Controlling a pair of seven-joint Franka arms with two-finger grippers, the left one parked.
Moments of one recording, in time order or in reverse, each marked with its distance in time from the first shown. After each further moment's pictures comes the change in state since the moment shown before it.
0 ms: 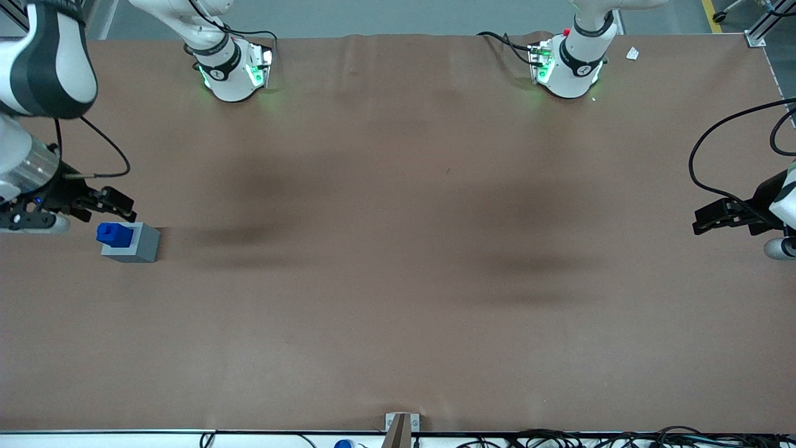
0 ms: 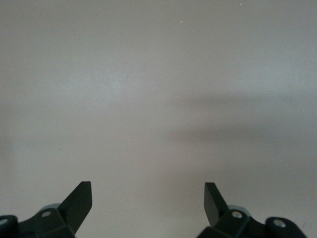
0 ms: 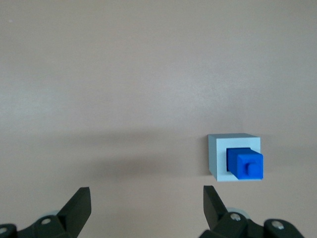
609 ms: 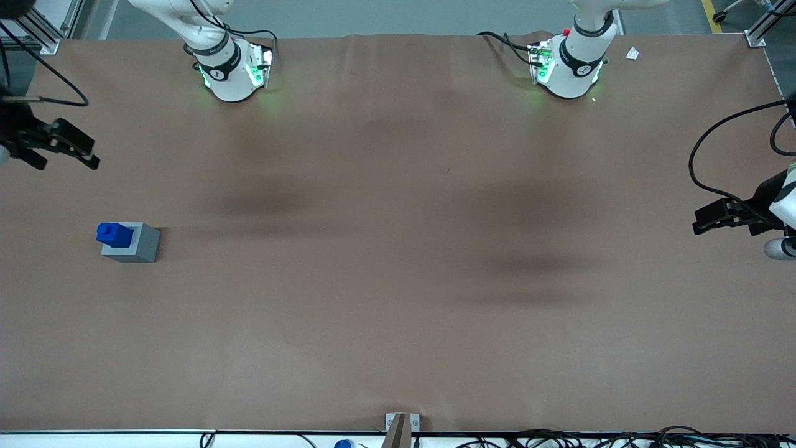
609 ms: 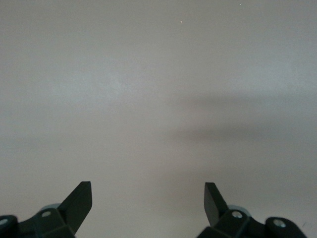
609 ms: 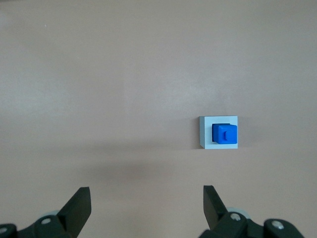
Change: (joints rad) arm 0.005 -0.118 -0.011 0.177 -0.002 -0.287 0.000
